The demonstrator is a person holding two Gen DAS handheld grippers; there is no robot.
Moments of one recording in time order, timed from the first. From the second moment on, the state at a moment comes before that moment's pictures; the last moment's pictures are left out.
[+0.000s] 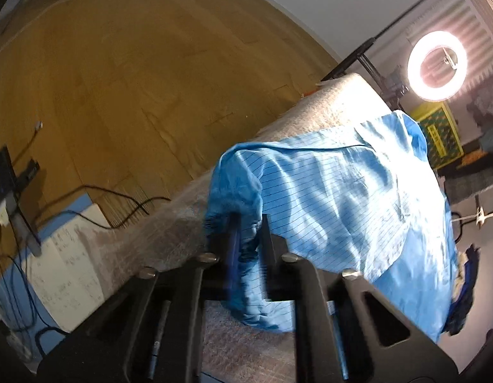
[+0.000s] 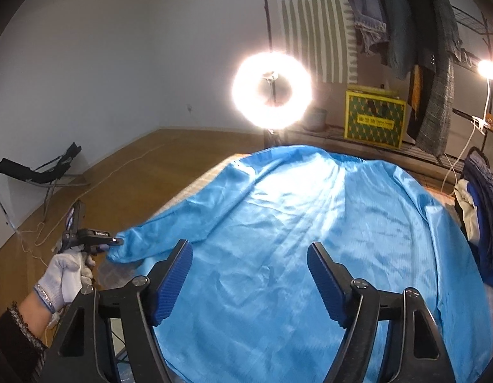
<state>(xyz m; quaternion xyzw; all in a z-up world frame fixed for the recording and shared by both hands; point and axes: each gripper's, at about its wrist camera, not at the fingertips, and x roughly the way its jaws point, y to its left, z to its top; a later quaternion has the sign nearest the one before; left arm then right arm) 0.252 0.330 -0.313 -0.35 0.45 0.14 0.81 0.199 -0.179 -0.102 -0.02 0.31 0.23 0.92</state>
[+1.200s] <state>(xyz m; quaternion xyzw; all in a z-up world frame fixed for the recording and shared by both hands) 0.145 0.012 -0.217 0.06 0.40 -0.28 0.87 0.267 -0.223 -0.171 0.10 0.46 0.21 0.86</state>
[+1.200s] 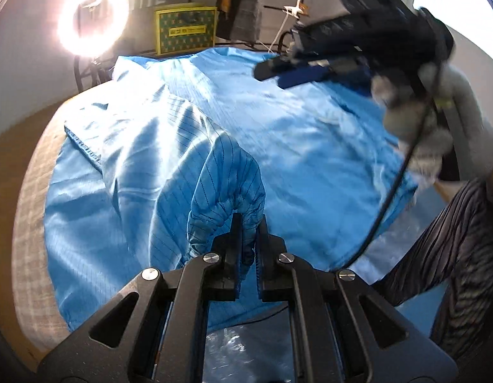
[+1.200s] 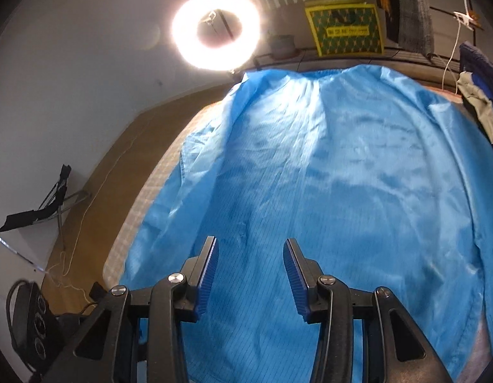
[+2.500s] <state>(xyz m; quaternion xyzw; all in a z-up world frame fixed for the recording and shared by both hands) 0.214 0.128 -0.265 -0.22 0.51 -0.13 0.82 0.243 -0.215 -0.255 0.23 0.58 0.30 0.72</state>
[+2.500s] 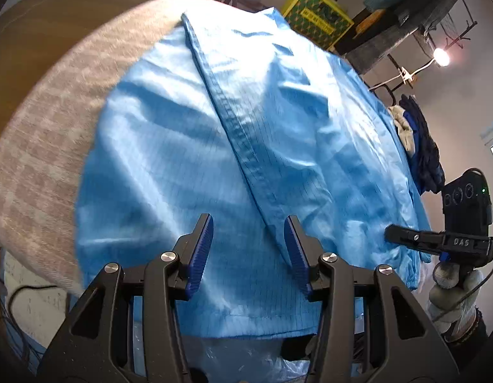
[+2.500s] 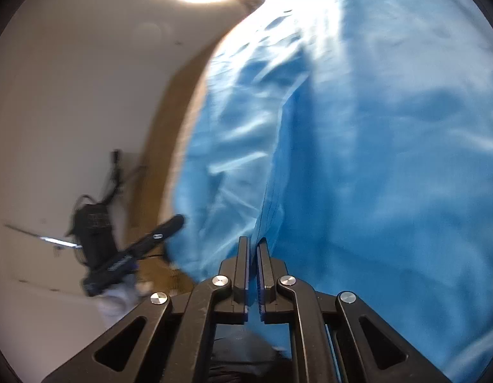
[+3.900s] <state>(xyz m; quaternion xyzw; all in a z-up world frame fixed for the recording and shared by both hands) 0.217 0.209 -0.264 -0.23 0.47 0.01 0.85 0.217 -0.023 -0.286 0.19 0.64 0.38 0.64</state>
